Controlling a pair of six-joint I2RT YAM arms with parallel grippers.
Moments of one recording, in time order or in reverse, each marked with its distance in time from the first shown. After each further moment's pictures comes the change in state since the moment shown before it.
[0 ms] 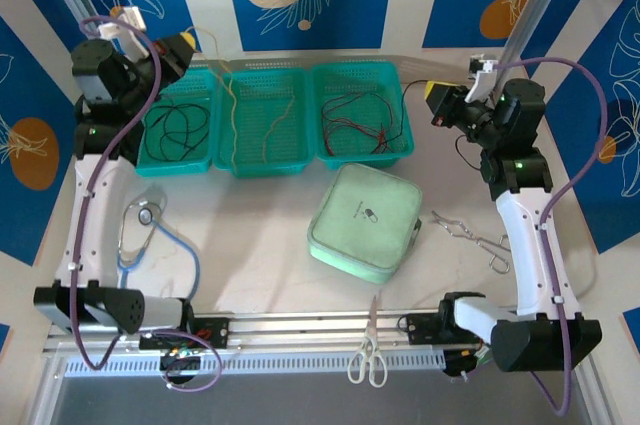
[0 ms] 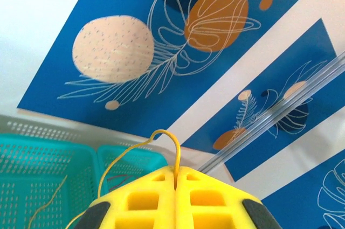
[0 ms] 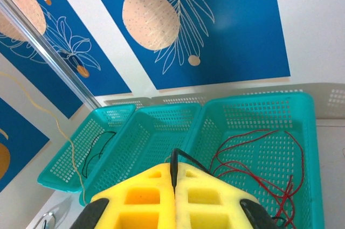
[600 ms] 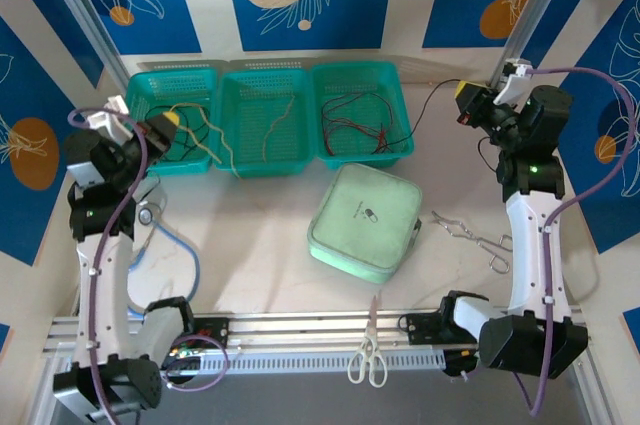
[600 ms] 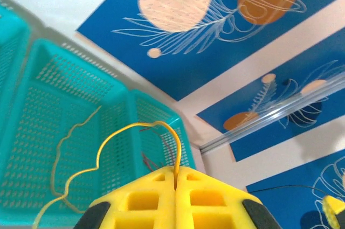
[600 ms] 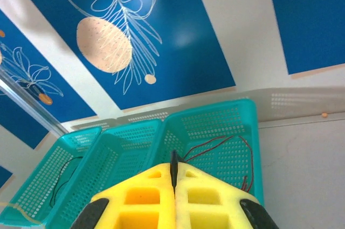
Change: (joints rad) left arm 0.182 -0.433 -0.600 0.050 0.139 -0.119; right arm -0.192 -0.018 -0.048 0.044 -0.035 0.025
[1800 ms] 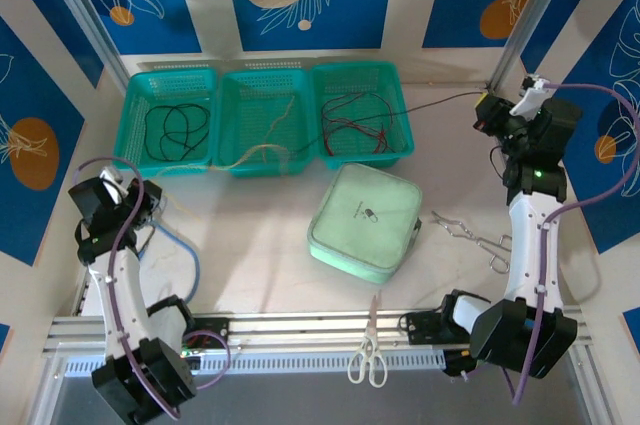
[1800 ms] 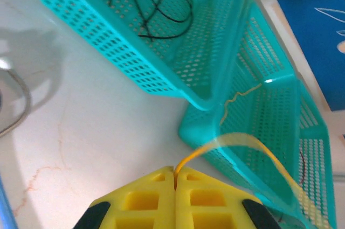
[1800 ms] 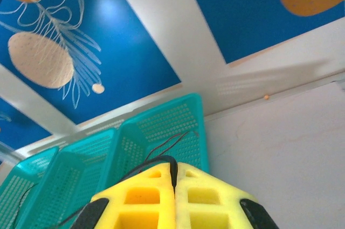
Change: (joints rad) left arm 0.361 -0.090 -0.385 -0.246 -0.092 0.204; right arm -0.170 0.007 -0.113 0.060 0.038 0.033
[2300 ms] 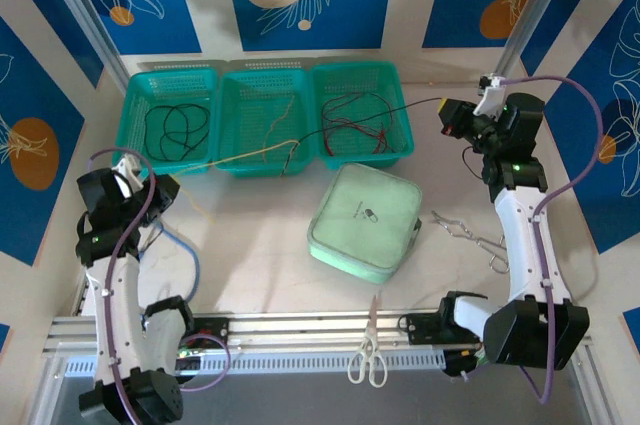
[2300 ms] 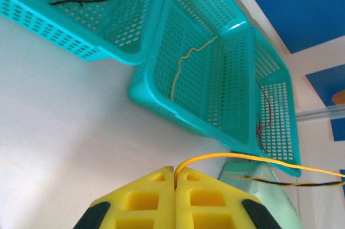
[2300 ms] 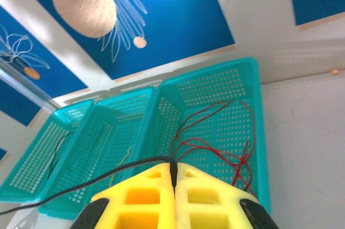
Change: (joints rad) left arm -0.170 -0.074 0.128 -0.185 0.042 0.045; right arm 0.198 0.029 0.000 -0.037 -0.008 -0.040
